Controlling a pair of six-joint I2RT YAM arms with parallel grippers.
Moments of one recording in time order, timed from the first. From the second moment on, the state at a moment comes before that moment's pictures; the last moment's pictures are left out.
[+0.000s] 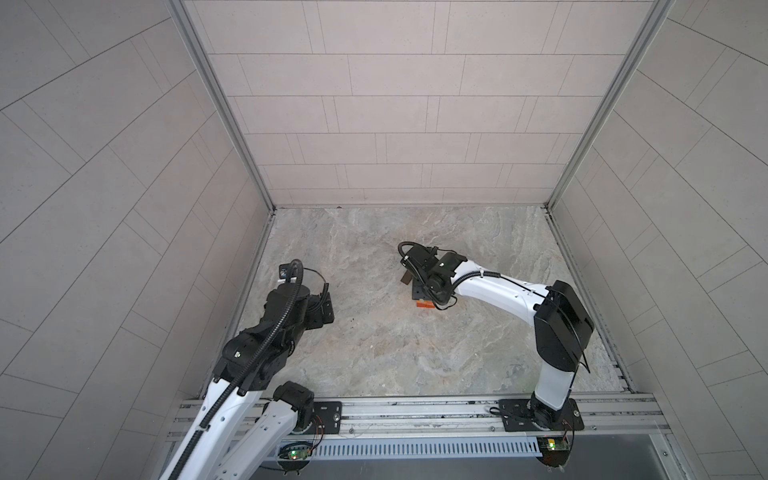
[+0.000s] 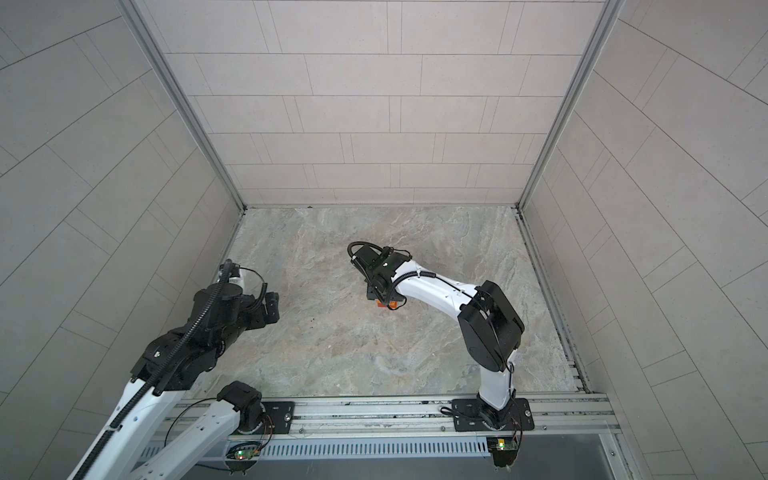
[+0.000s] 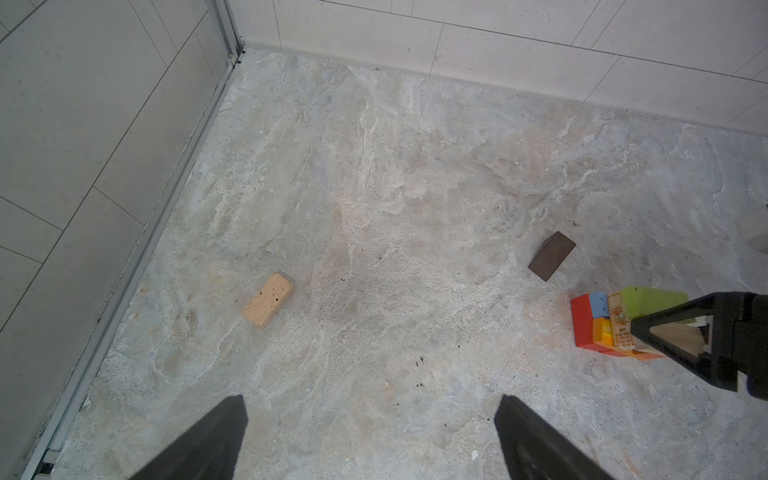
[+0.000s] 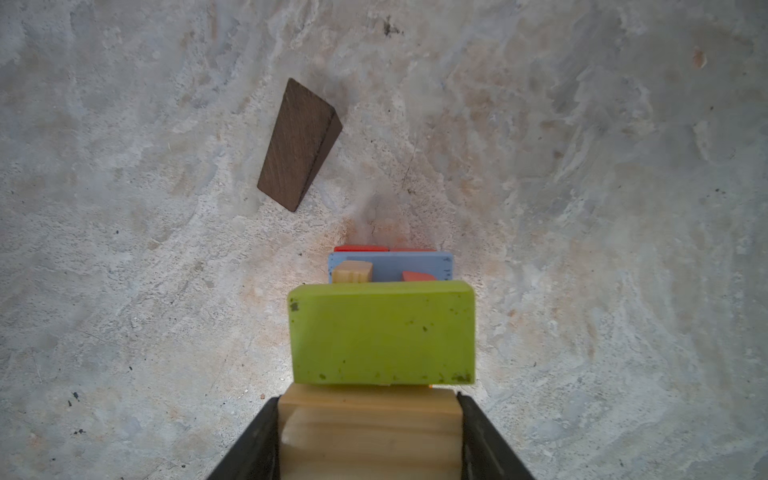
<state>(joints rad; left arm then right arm) -0.40 0.63 0.89 -0.98 -0.33 -0.41 0.78 1.82 1.45 -0.87 0.23 0.85</state>
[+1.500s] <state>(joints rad) -0.40 0.70 0.89 -0.98 -0.33 -0.41 0.78 1.57 1.33 -0.83 0.26 0.74</state>
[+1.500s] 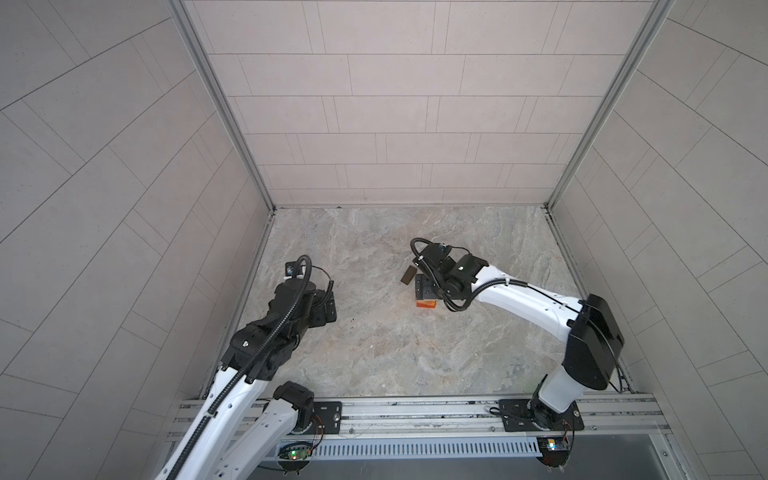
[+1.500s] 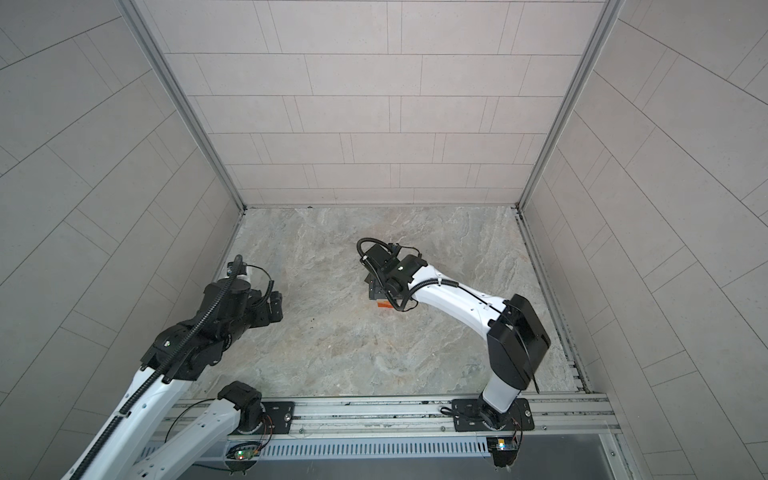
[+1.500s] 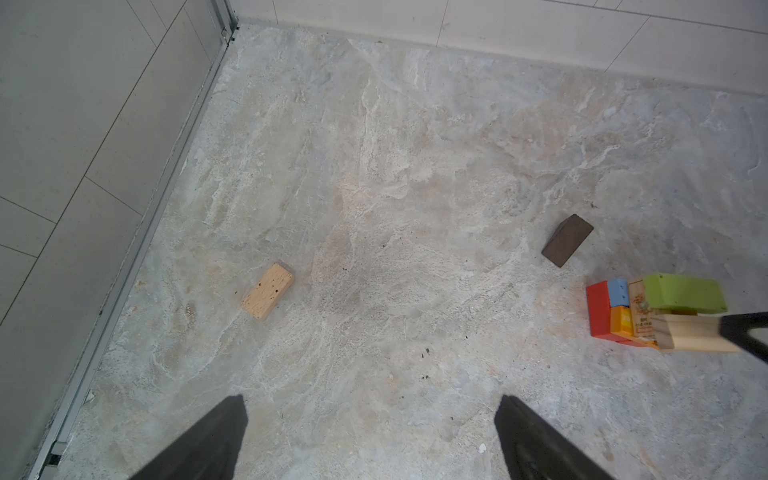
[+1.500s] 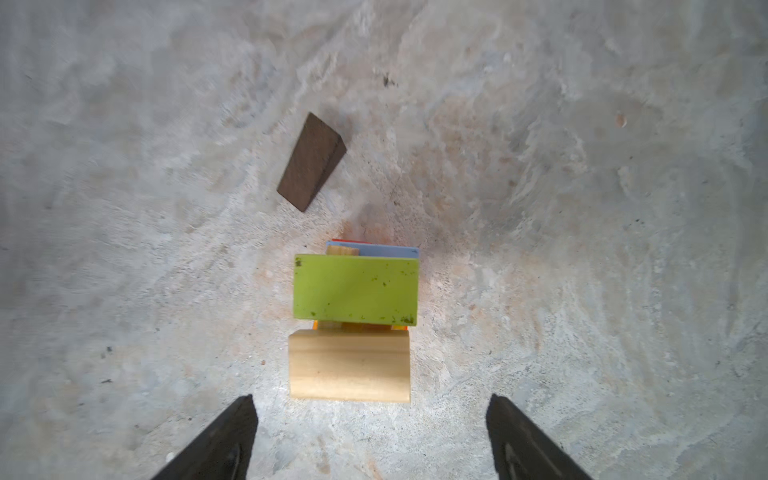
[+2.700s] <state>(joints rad) 0.17 1.59 1.28 -1.05 -0.05 -0.30 0.59 1.03 0.57 -0.14 -0.24 0.56</state>
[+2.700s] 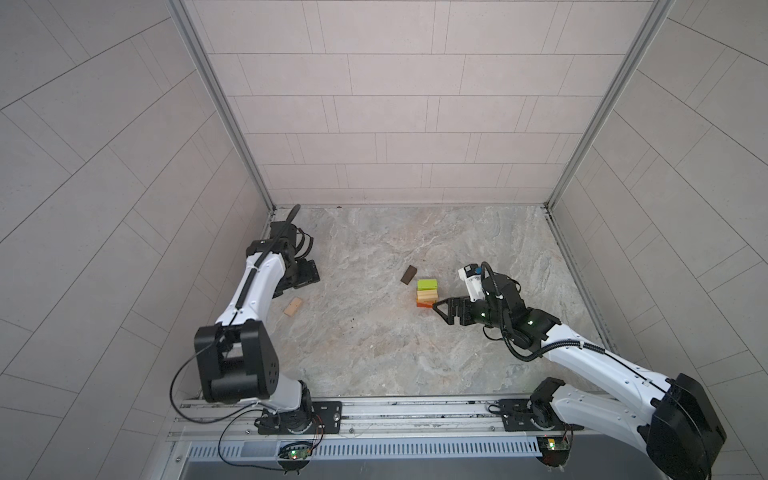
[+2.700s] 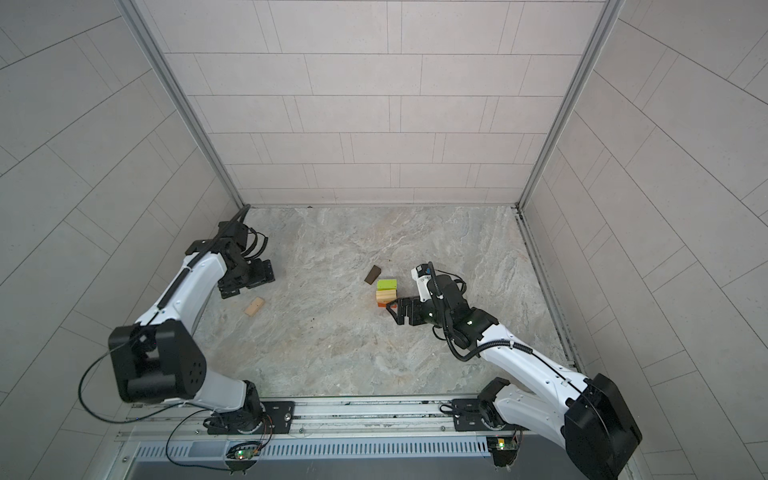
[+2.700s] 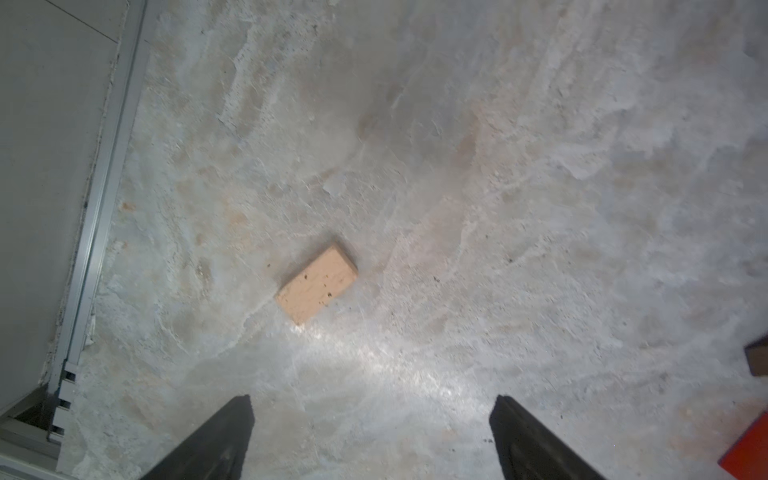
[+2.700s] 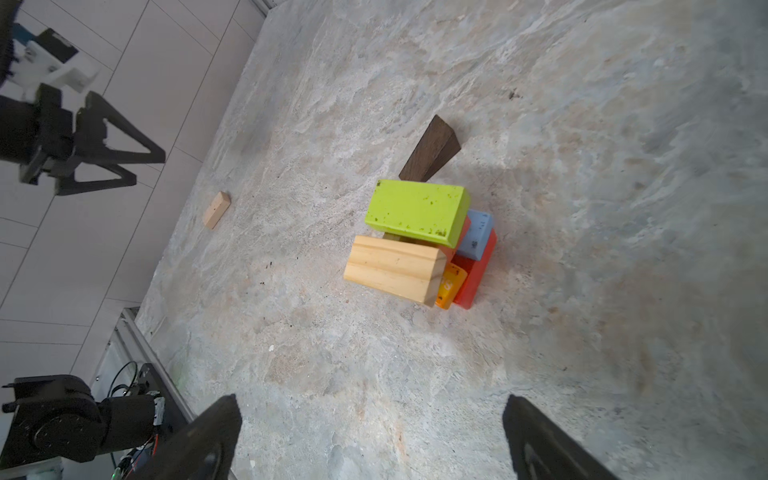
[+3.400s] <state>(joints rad) 0.22 1.72 1.08 -0.87 -0.06 -0.35 0.55 0.98 0.55 -0.10 -0.28 0.59</state>
